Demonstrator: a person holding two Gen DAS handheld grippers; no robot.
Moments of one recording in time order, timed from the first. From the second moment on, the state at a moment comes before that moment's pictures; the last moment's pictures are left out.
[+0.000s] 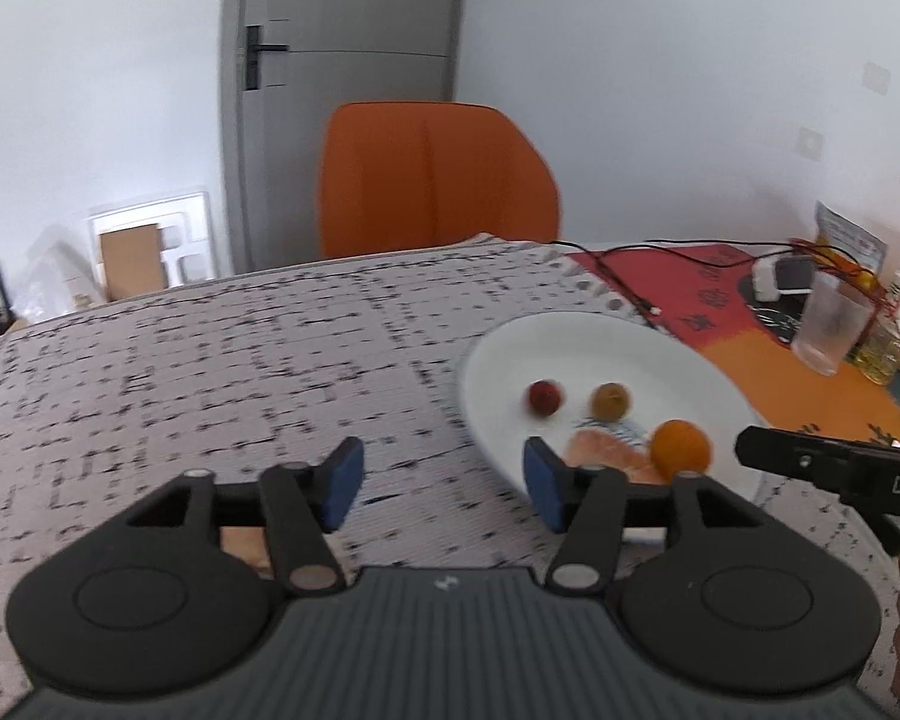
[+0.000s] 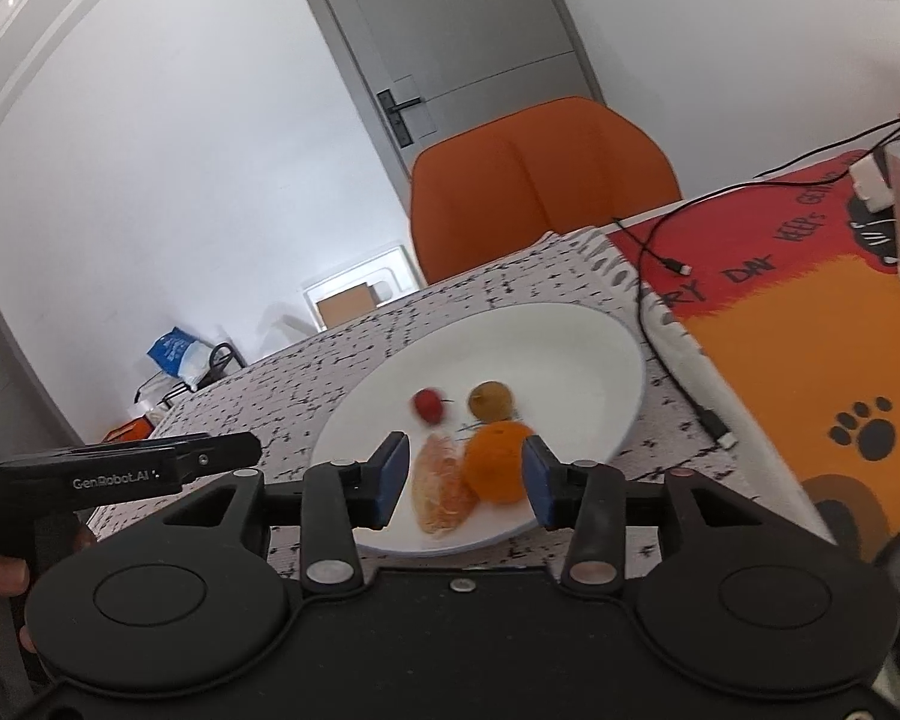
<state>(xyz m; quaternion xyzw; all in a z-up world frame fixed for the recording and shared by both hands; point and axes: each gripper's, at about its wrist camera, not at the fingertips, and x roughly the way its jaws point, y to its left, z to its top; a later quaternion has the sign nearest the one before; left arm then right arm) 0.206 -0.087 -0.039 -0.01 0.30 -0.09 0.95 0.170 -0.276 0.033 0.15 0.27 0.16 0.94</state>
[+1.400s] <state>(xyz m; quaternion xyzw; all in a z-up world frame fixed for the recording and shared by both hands) 0.152 0.037 -0.072 -0.09 0.30 0.05 0.95 0.179 -0.168 0.036 0.09 0.29 0.26 0.92</state>
